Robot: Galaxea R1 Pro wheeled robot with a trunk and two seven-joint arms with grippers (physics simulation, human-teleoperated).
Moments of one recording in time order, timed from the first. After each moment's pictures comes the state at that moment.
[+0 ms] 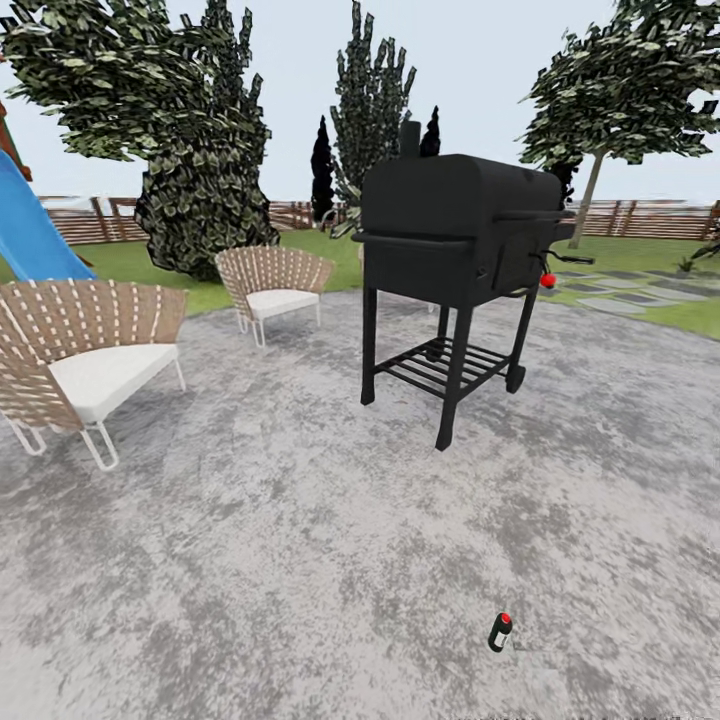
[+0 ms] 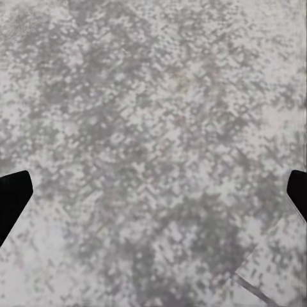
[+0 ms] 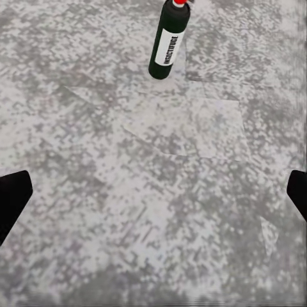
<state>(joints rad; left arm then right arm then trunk) -0.23 0.06 0.15 -0.28 0.02 -0.26 -0.01 -0.04 -0.06 0.00 -0.48 0.03 -0.37 -0.15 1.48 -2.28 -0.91</state>
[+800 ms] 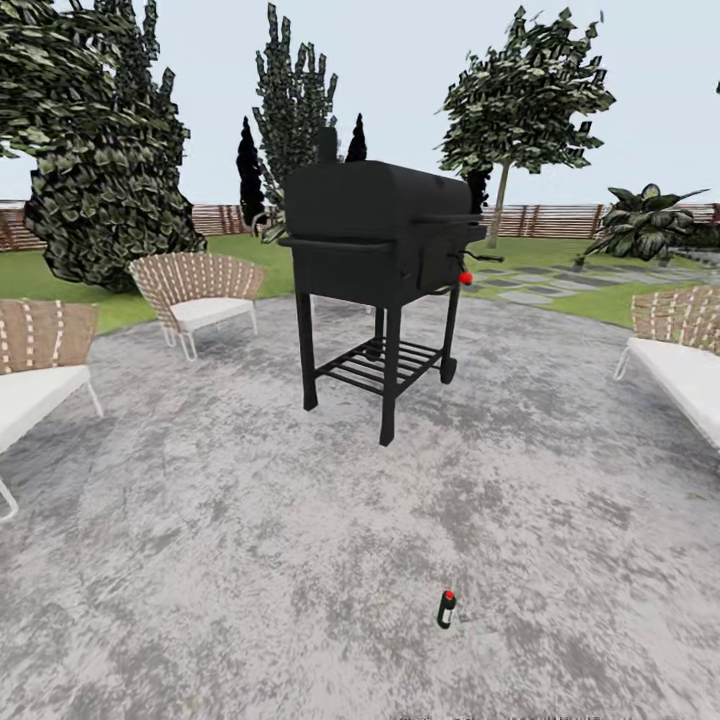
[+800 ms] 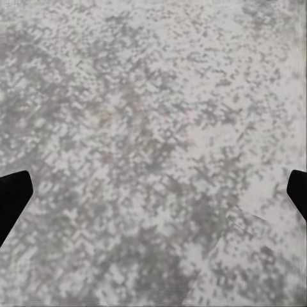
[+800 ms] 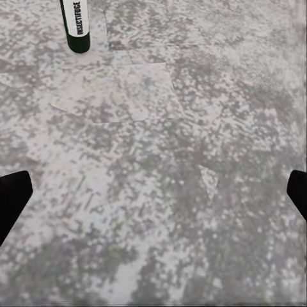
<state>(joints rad) -0.23 0.06 0.15 -0.28 0.02 -0.26 -0.01 -0.04 -0.06 0.00 -0.48 0.02 -0.37 -0.15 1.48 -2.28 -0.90</state>
